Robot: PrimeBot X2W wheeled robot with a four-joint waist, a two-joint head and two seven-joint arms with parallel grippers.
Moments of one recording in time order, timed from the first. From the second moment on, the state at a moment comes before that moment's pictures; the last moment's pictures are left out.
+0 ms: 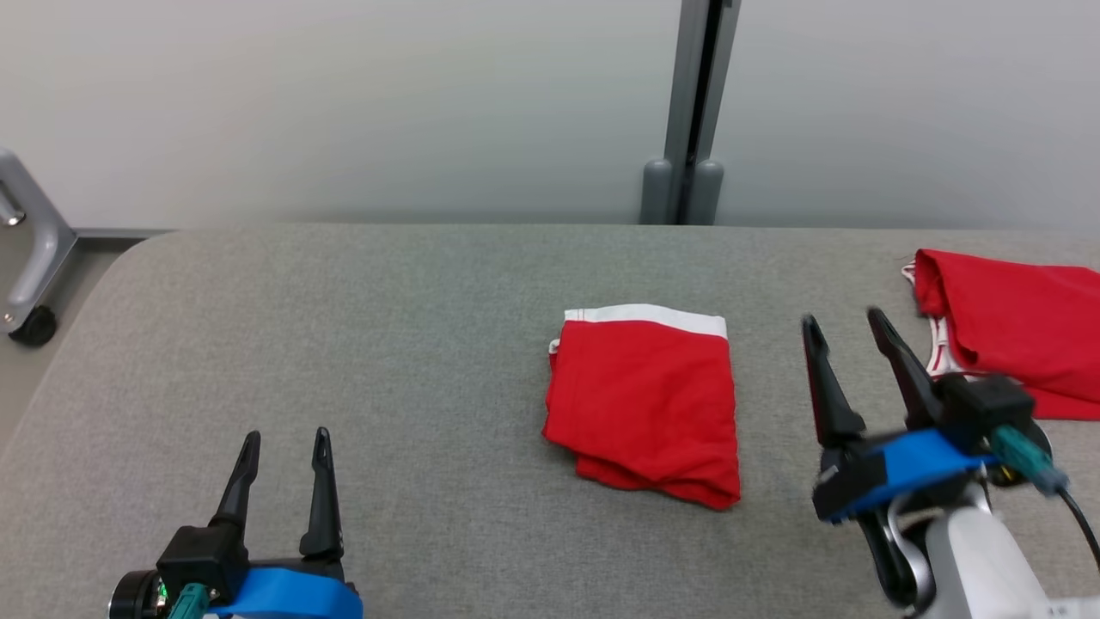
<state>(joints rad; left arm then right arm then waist) 0.00 0.09 -0.06 0.24 -0.17 -0.05 -0.26 -0.21 -0.05 0.01 0.23 0.14 0.13 -0.14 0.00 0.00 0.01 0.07</state>
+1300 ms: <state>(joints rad) -0.13 0.06 -0.07 0.26 -0.20 -0.07 -0.26 -0.60 -0.05 0.10 0.97 0.13 0.13 -0.23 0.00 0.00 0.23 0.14</state>
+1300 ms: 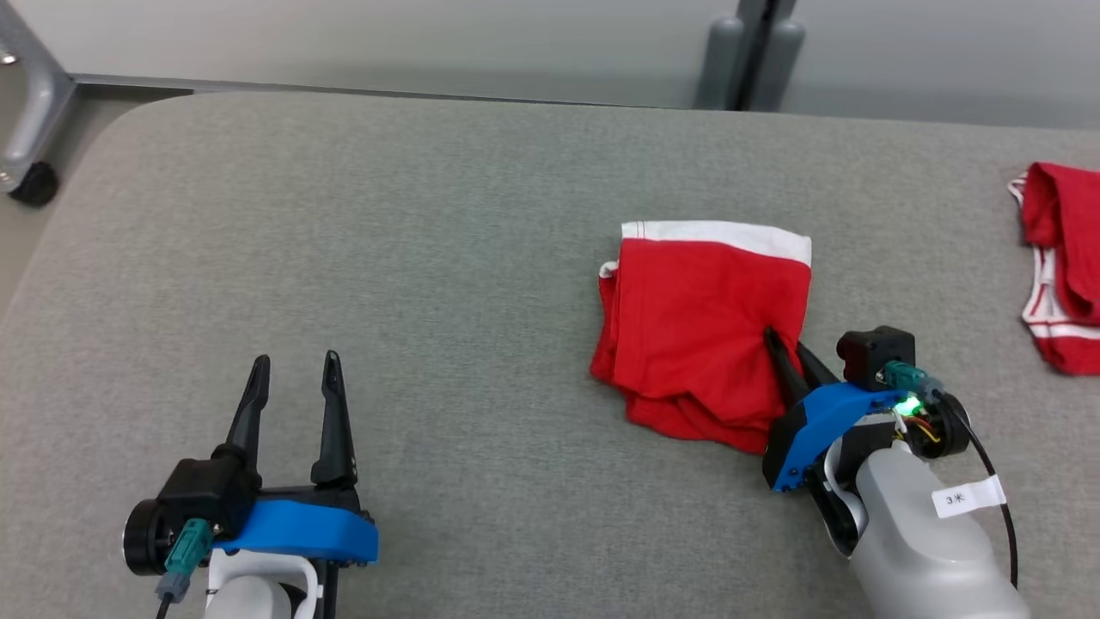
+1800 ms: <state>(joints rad) -0.19 0.06 -0.07 0.21 -0.17 -0.09 -0.26 -0.63 -0.15 0.03 0.82 0.03 0.13 -0.25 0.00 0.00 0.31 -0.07</state>
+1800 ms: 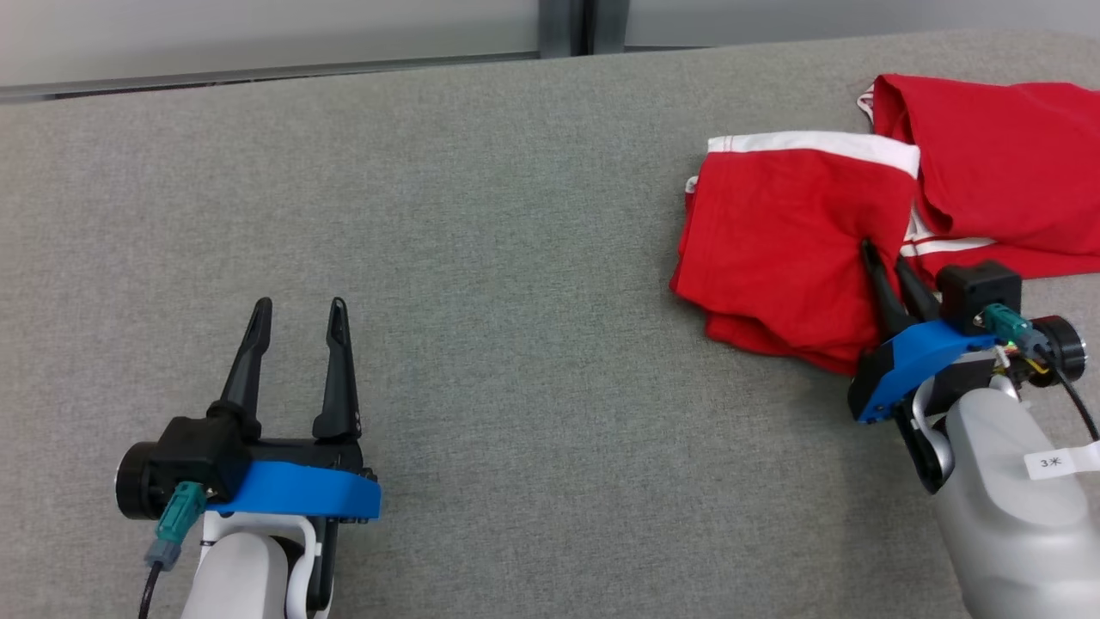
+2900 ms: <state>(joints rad) -0.33 0.07 -0.11 0.11 -0.16 -0.12 -0.26 -0.82 -0.81 0.19 0.46 0.16 0.13 0.24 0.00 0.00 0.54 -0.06</state>
